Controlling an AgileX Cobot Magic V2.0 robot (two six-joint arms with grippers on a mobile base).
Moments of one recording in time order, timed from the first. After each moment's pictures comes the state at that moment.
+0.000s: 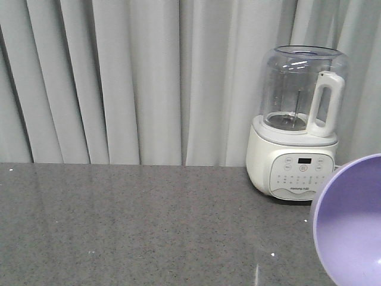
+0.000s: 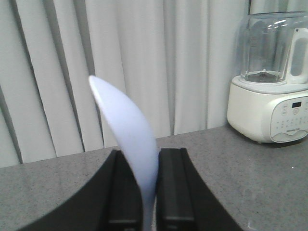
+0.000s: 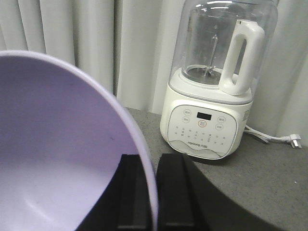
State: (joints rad) left arm -0.19 0.57 -0.76 -0.39 0.34 0.39; right arm -0.15 0.61 -0.81 0.66 0.58 -0.71
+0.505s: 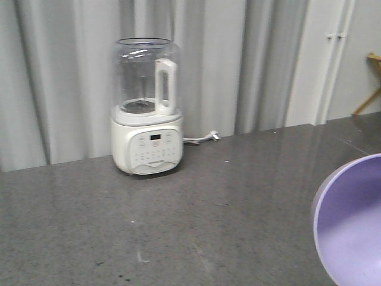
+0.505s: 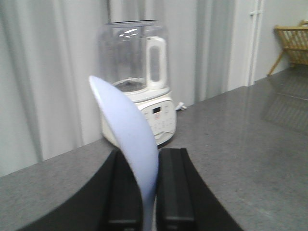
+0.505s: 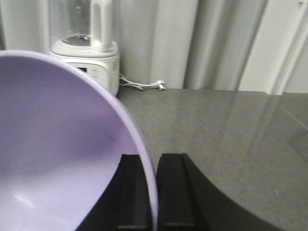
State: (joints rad) left arm -0.19 0.57 -0.76 -0.39 0.34 0.39; right arm -0.15 0.61 -0.81 0.66 0.58 -0.71
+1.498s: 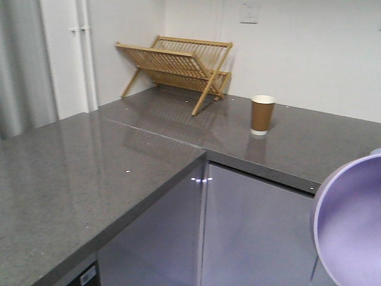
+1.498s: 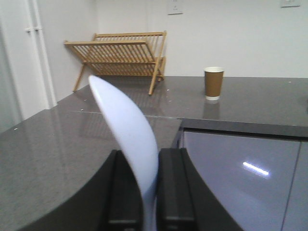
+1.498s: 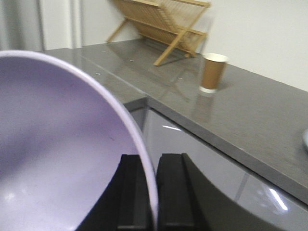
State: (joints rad) left arm -0.19 0.57 -0.76 -0.39 0.34 0.39; right arm -0.15 0.61 -0.81 0.66 0.58 -0.71
